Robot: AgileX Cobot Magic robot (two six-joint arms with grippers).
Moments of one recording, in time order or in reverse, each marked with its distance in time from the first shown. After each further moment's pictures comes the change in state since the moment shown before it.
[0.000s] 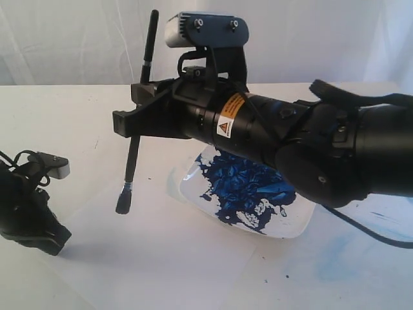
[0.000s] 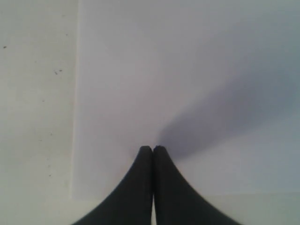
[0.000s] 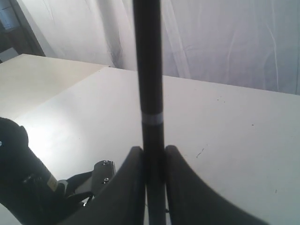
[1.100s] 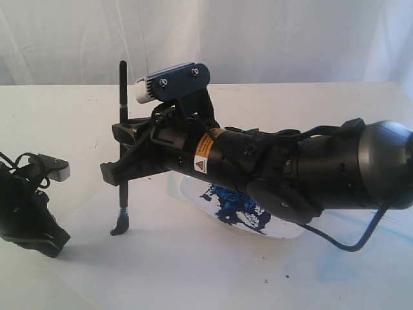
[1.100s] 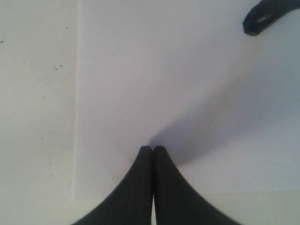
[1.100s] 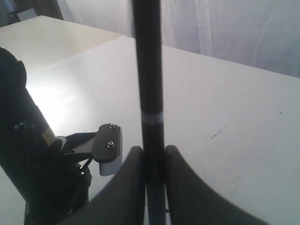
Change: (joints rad) left arm 0.000 0.010 0.000 0.017 0.000 0.000; right arm 0.006 0.168 0.000 -0.154 -0.143 -0.005
